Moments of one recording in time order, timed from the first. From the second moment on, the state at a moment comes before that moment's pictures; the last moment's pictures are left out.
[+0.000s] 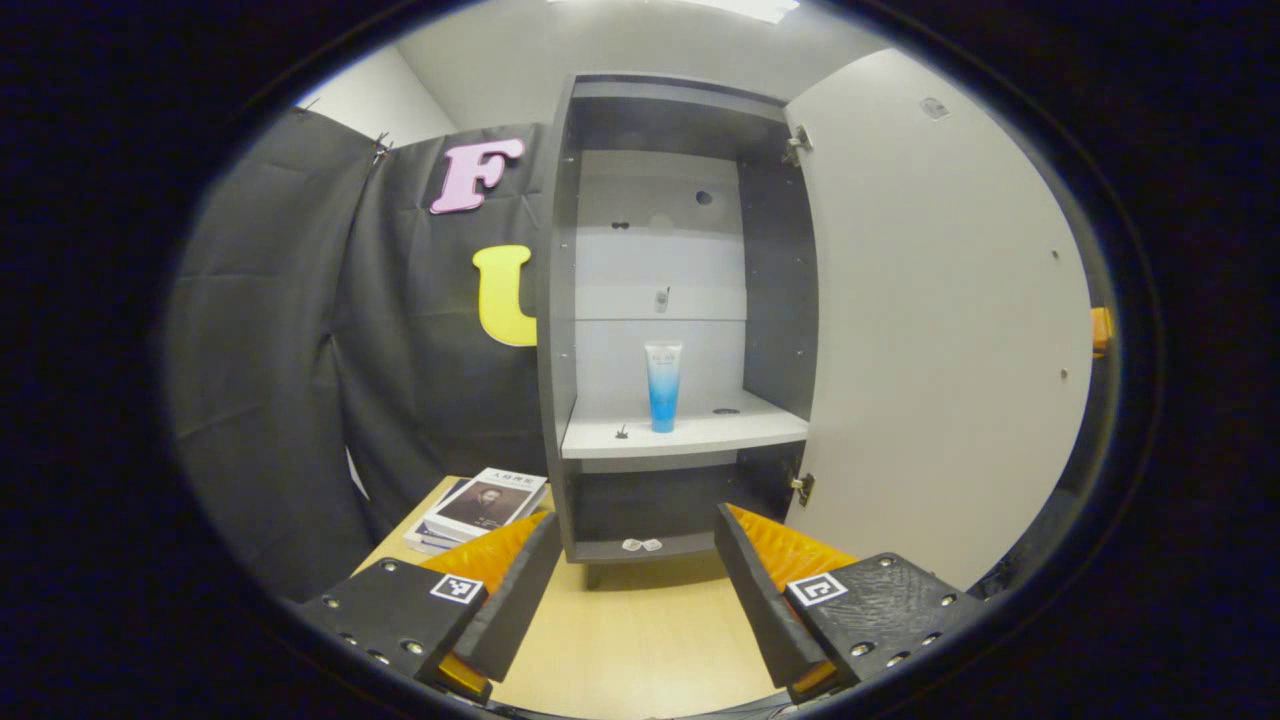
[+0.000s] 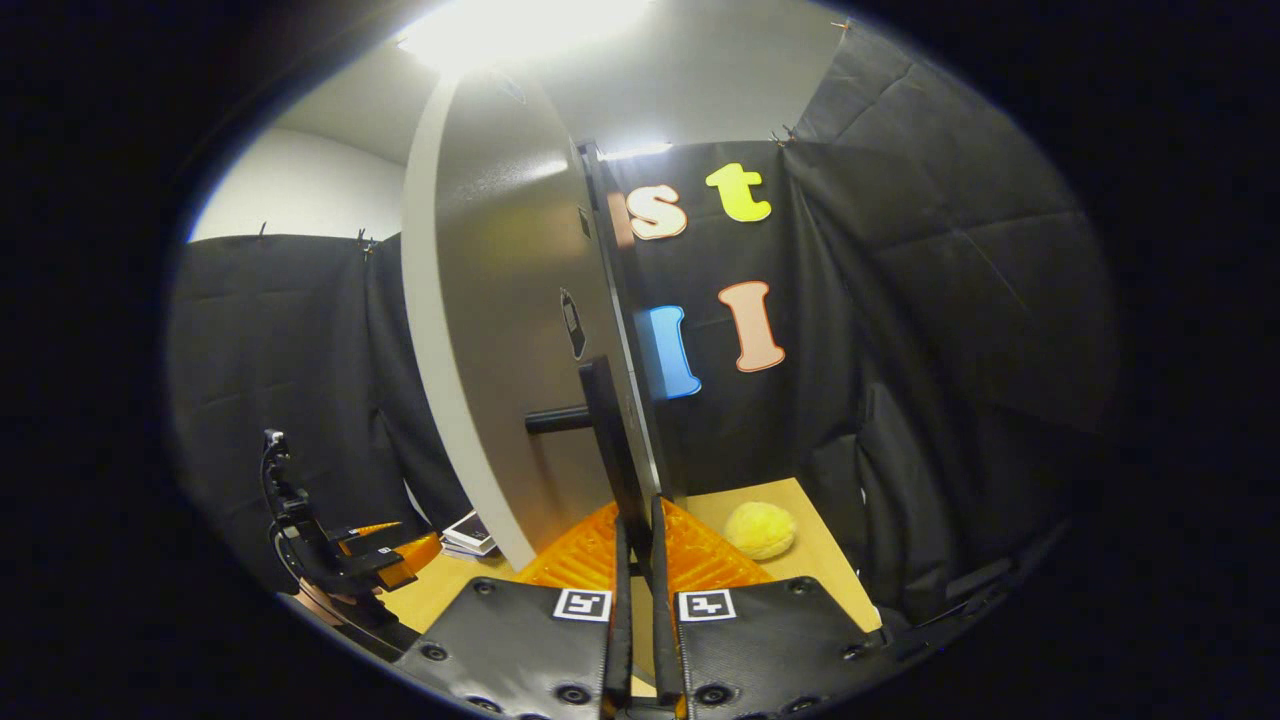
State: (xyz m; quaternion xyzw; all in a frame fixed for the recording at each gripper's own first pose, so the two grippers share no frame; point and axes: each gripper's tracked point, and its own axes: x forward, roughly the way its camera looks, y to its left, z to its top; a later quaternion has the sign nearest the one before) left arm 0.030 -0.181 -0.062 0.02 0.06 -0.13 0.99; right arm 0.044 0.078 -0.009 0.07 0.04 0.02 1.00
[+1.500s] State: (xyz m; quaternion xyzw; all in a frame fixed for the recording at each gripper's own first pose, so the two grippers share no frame) left arm 0.220 -0.225 -0.008 0.00 0.02 -0.25 0.97; right arm -0.032 -0.050 -0.018 0.03 0.01 -0.24 0.97
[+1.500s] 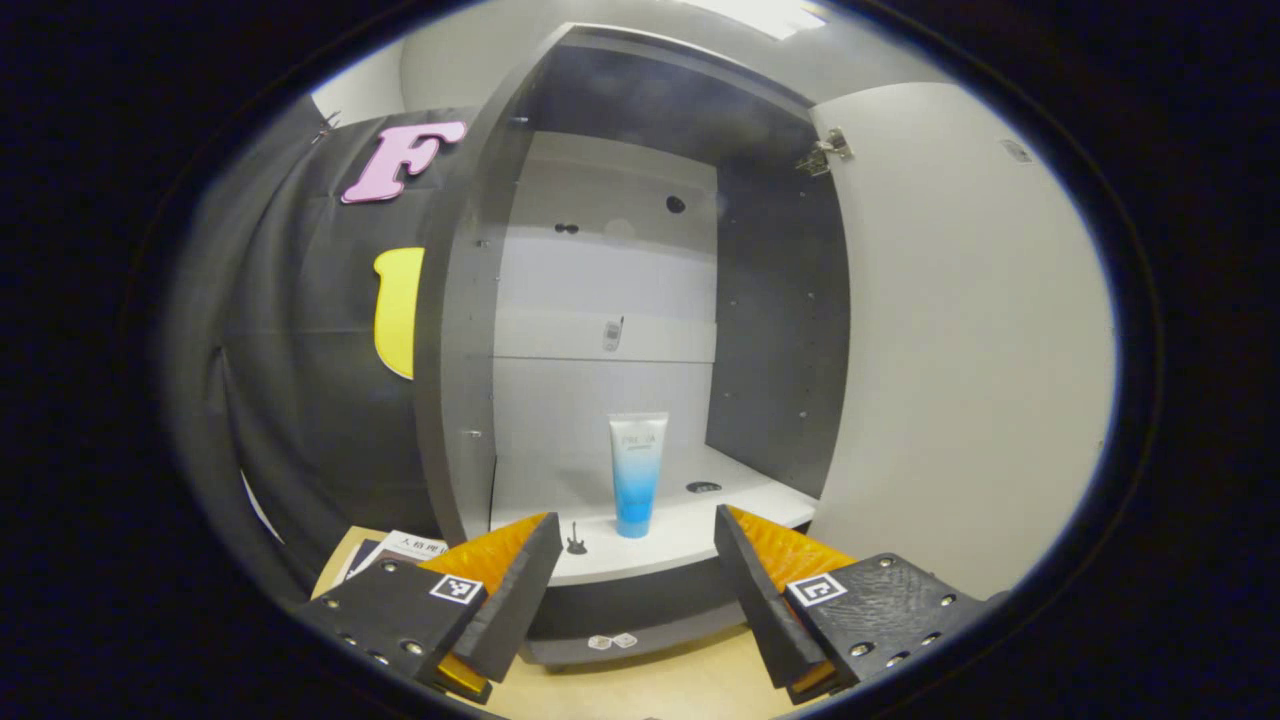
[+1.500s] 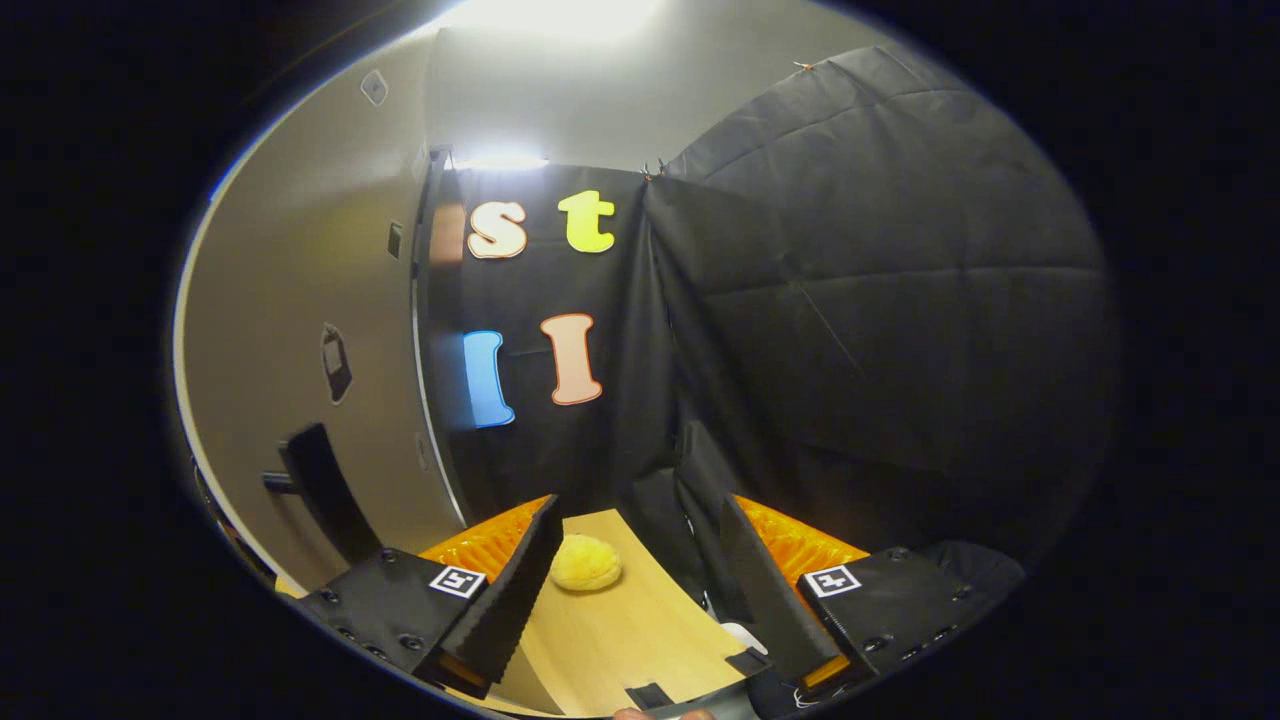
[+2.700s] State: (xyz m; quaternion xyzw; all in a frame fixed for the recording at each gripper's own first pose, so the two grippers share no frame) left arm 0.335 -0.295 -0.044 0.00 0.05 -0.27 0.96; right arm 0.017 -0.131 -0.031 0.08 0.01 -0.29 0.95
